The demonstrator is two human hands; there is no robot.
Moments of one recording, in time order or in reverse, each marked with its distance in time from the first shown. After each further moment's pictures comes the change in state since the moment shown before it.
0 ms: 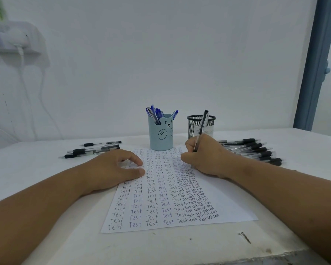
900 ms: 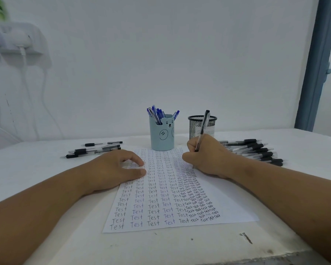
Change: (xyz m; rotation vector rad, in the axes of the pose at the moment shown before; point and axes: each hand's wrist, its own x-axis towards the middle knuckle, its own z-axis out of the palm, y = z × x) left_hand -0.003 0.004 0.000 -0.009 -0.014 -0.009; right_hand -0.001 -0.002 -0.001 0.003 0.002 0.008
